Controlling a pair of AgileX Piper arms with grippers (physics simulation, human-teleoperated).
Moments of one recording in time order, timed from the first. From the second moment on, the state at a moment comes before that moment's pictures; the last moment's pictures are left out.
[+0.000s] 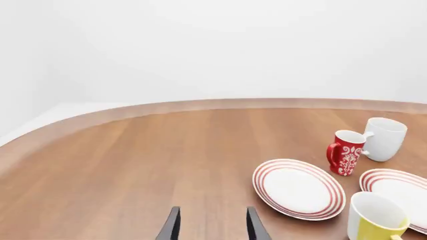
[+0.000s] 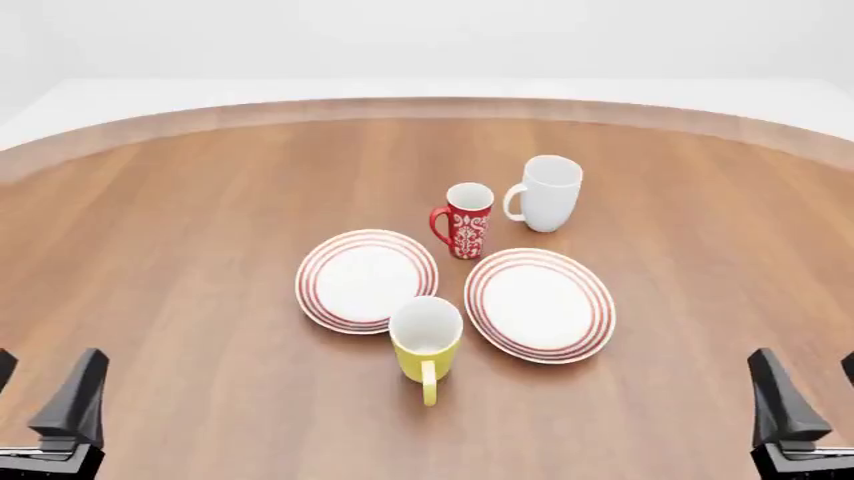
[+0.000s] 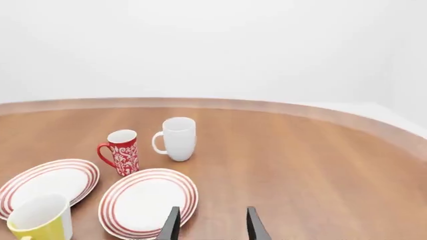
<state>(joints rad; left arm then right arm) 0.00 0.00 0.00 0.00 0.00 -0.02 0.00 0.00 0.00 -0.01</state>
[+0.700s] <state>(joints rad) 0.00 0.01 0.00 0.00 0.00 0.25 0.47 -0.32 0.05 -0.07</state>
